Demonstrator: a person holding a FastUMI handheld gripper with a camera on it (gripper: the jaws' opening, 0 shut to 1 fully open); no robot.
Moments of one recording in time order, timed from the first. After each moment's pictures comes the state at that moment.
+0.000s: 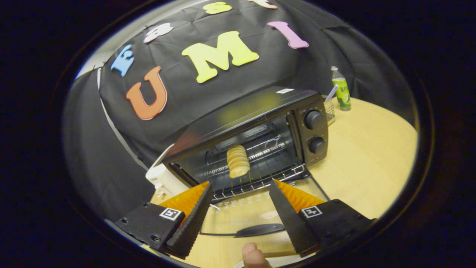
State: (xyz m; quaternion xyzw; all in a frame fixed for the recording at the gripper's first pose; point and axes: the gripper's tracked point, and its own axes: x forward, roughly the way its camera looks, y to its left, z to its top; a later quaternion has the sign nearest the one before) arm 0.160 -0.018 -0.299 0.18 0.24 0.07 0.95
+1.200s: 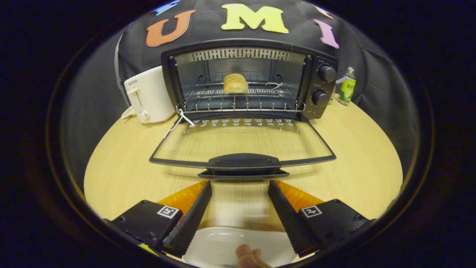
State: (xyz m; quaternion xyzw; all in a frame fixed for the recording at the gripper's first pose) arm 0.090 -0.013 -0.428 0.01 0.39 0.03 0.92
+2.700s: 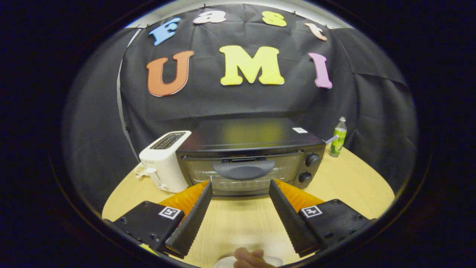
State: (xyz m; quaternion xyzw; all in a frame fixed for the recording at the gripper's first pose) arm 0.147 0.003 -0.237 0.00 0.19 0.03 0.98
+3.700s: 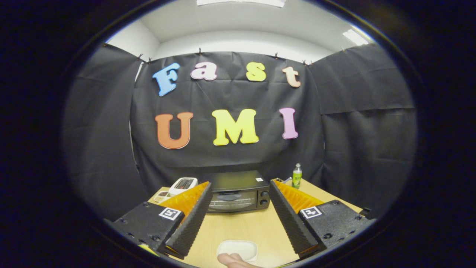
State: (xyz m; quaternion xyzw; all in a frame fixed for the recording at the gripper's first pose) arm -0.083 -0.030 -0.034 0.03 0.04 -0.01 1.00
